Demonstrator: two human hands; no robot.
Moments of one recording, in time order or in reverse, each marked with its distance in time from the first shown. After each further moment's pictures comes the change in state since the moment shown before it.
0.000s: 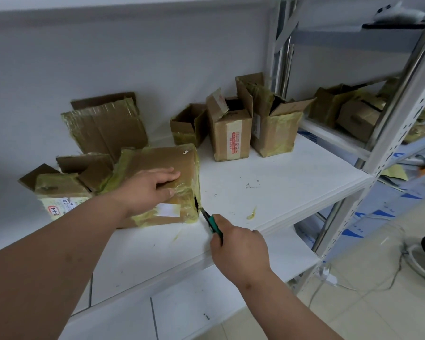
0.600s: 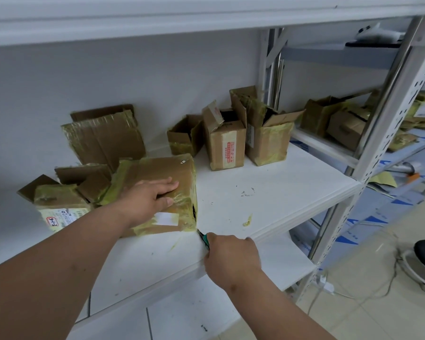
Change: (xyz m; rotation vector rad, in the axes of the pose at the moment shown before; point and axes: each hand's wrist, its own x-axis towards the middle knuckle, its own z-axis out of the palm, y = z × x) left_hand -0.002 -0.001 0.003 0.079 0.032 0.001; right_hand 0.004 -0.011 -0.002 -0.094 -0.166 -0.042
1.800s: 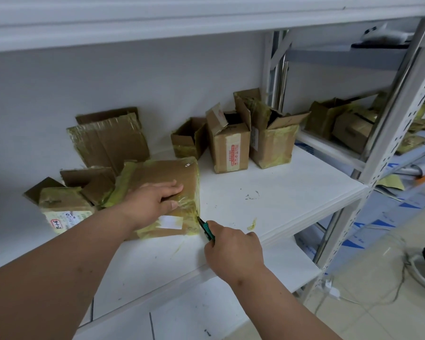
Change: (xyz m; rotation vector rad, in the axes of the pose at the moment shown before) left_hand 0.007 -0.007 0.004 -0.024 0.001 0.014; right_hand 0.012 -0.003 -0.011 0.089 0.091 0.030
